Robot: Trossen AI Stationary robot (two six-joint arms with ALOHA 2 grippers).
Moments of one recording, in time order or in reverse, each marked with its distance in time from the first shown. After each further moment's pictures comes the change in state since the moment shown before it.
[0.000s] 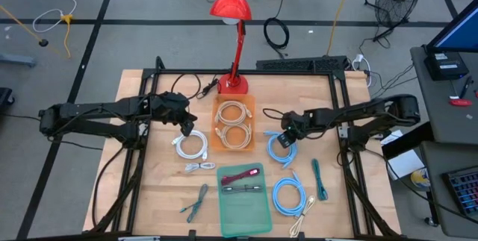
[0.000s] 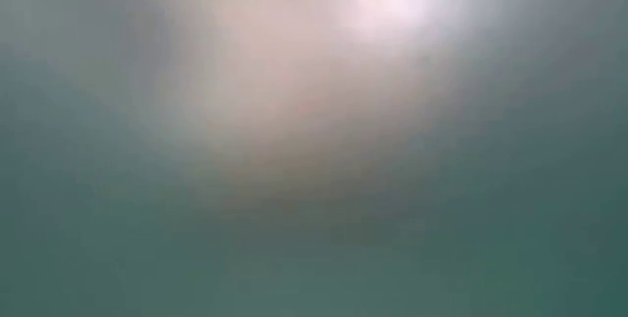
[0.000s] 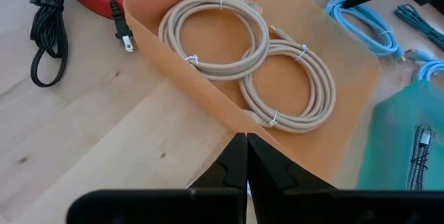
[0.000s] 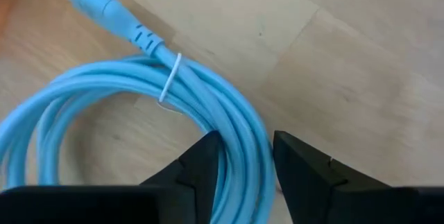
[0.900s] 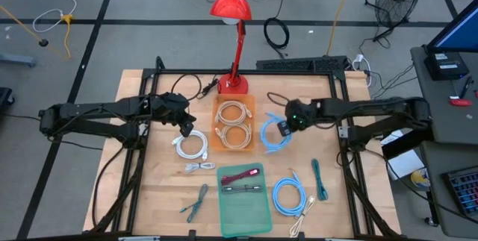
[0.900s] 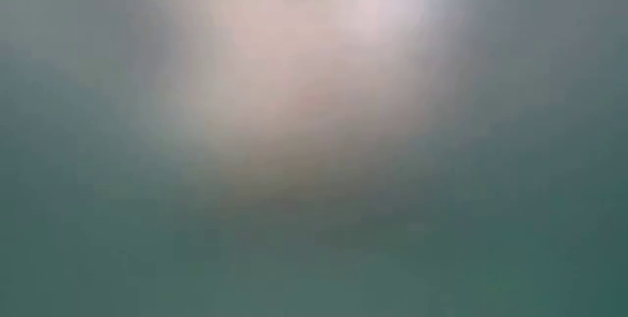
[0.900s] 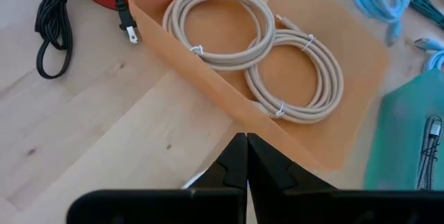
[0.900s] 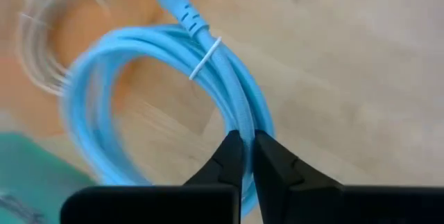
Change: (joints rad) left arm 0.000 0.000 0.000 -0.031 0.000 0.012; right arm -0.046 -0.179 0.201 -0.219 0.037 0.086
